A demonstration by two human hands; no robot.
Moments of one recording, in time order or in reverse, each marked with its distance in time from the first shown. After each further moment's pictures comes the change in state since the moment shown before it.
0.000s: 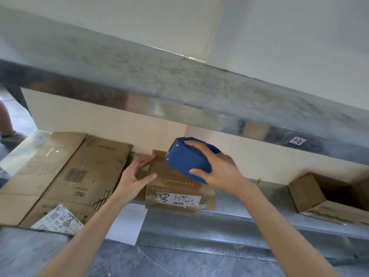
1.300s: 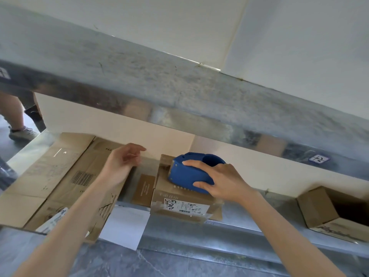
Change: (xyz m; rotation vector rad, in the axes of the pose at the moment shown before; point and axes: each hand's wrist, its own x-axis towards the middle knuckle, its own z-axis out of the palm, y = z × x) left_hand 0.034 0.036 -0.056 0.074 0.096 -0.035; right_hand 0.022 0.011 0.018 -0.157 -0.133 -0.145
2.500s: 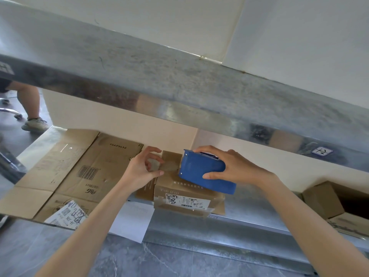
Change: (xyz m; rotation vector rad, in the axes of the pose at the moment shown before) left_hand -0.014 -0.008 0.038 0.164 -0.082 -0.043; right_hand 0.001 0.018 -0.031 0.432 -0.163 0.078
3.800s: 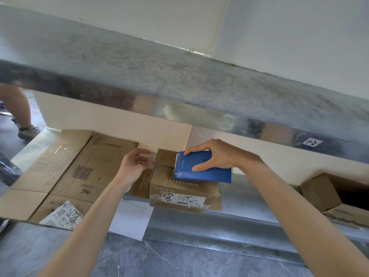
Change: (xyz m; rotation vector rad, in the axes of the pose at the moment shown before) left_hand 0.006 -0.007 0.007 -0.287 0.118 -0.279; right_hand 0.025 0.000 -0.008 0.143 -0.101 0.084
